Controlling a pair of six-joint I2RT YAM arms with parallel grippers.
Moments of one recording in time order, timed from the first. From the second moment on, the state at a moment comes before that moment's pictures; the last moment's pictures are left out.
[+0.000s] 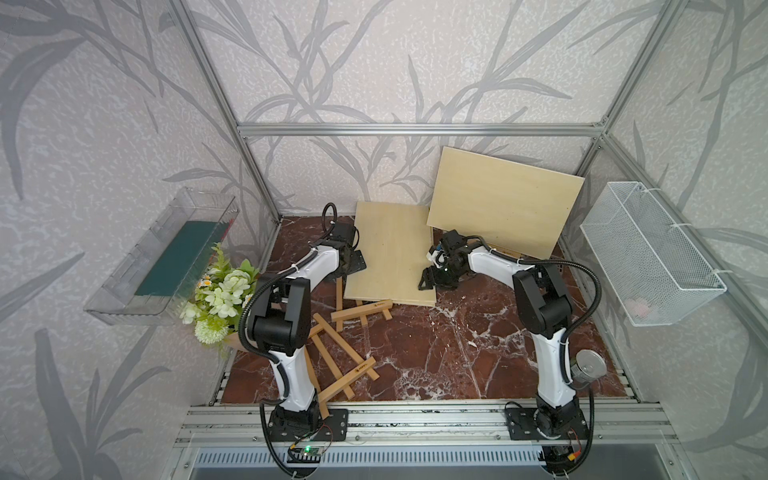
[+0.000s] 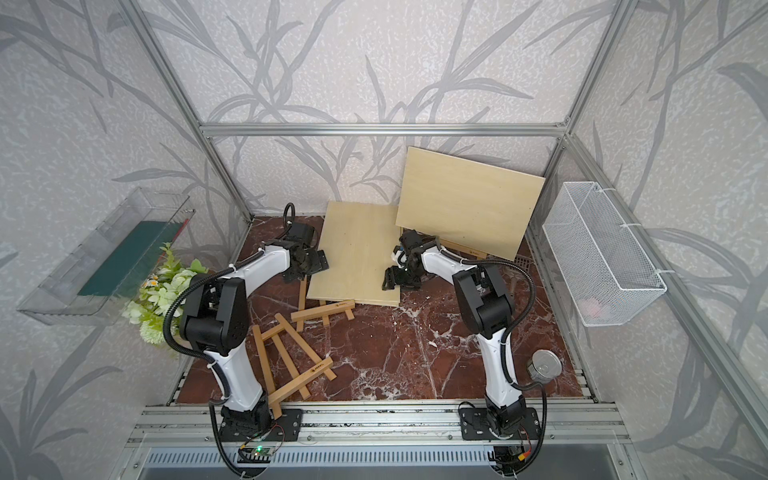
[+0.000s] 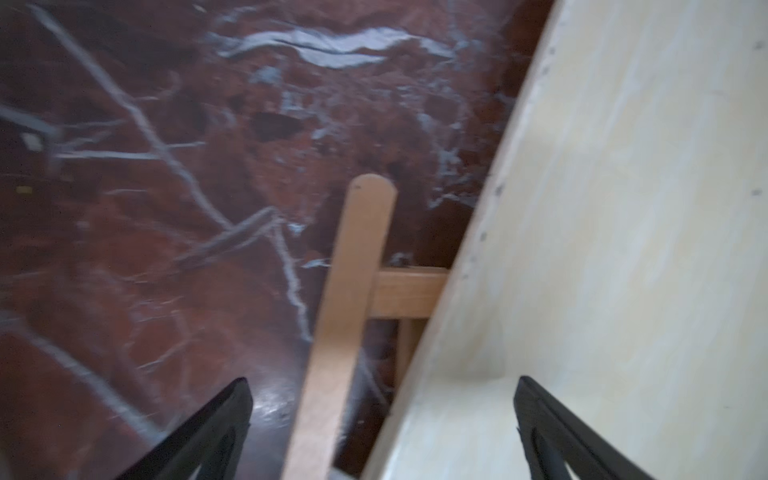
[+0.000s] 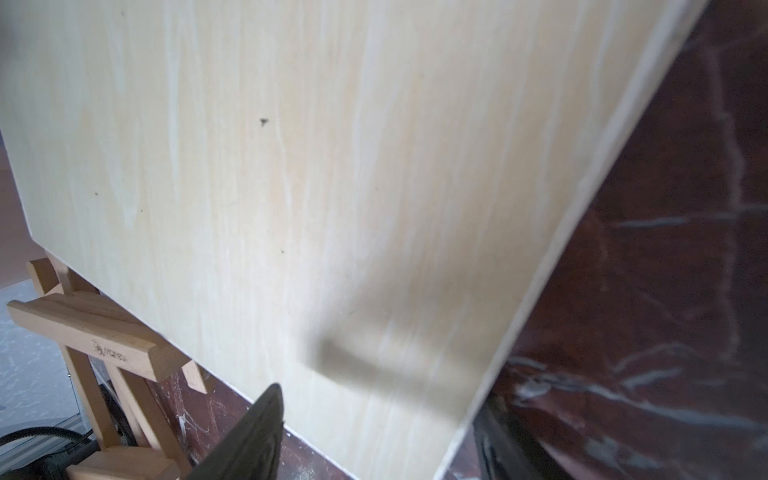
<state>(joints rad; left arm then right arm) -0.16 1.88 1.37 -0.67 -0.26 -0.52 0.47 2.16 1.58 -0.66 -0.48 0.33</state>
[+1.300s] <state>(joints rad) -0.14 1.12 1.19 -0.89 -0.58 -0.55 1.15 2.54 2.26 -0.96 -0.29 -0.16</state>
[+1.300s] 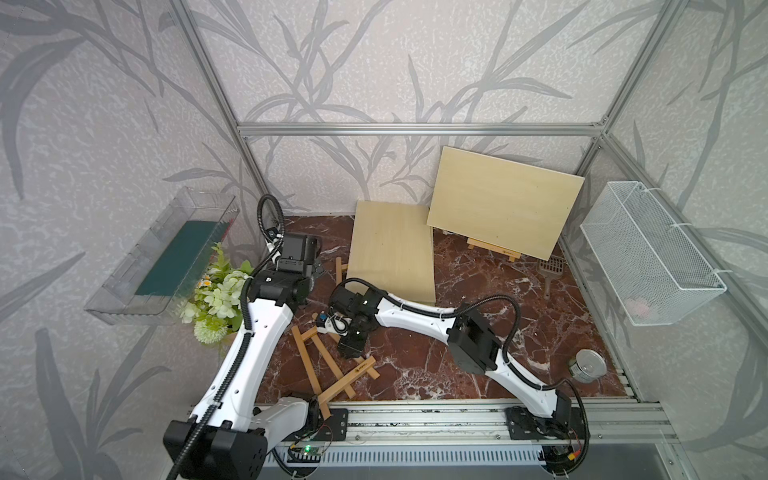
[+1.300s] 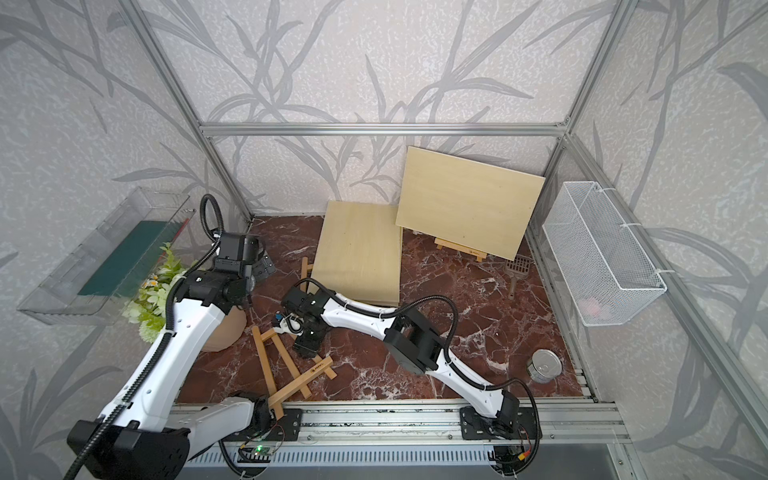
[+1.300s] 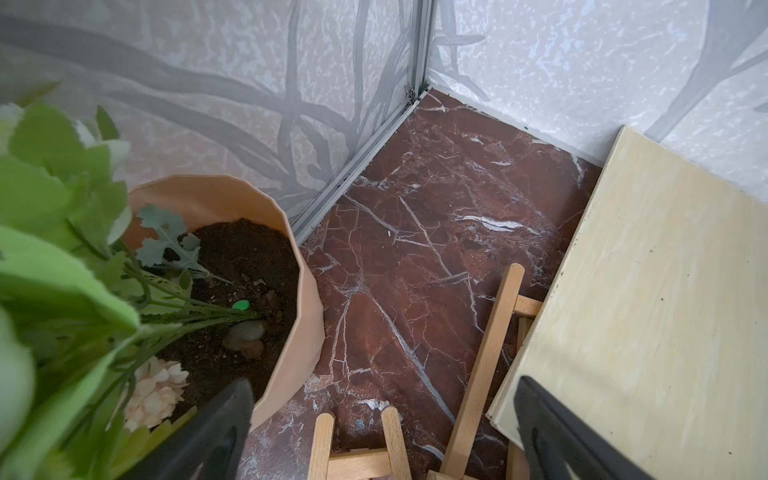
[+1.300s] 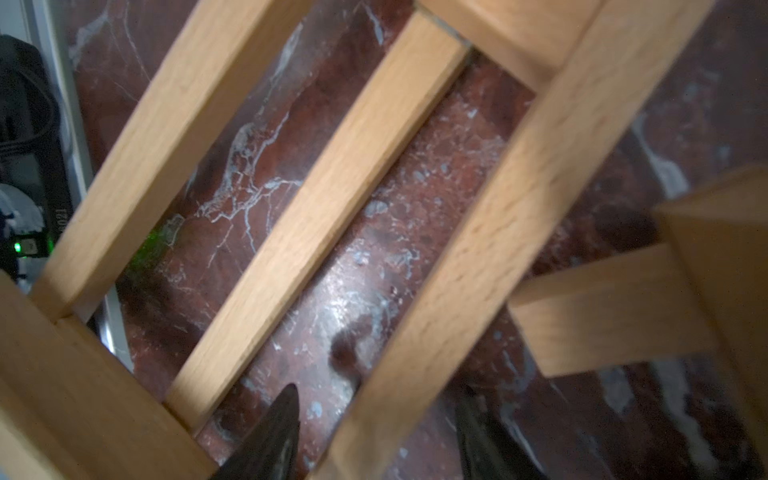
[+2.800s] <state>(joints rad) -0.35 1.35 1.39 -0.70 -0.10 -0.38 0.41 1.37 1.24 -0.58 -0.02 0.08</state>
